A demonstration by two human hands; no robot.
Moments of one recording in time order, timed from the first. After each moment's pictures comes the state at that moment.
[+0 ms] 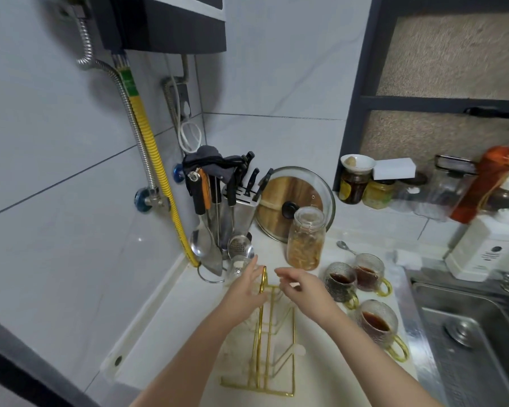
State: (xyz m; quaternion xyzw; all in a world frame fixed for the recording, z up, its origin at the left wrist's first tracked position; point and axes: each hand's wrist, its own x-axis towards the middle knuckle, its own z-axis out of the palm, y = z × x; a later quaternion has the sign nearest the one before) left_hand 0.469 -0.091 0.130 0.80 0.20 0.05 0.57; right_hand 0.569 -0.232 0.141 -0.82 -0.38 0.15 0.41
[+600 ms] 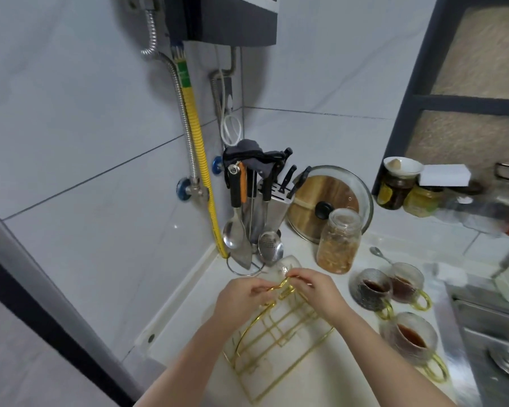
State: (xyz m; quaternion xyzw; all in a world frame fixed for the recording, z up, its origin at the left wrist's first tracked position) left_hand 0.416 -0.064 0.136 0.83 0.25 0.11 0.49; right_hand 0.568 -0.187 0.119 -0.79 -0.40 0.18 0.42
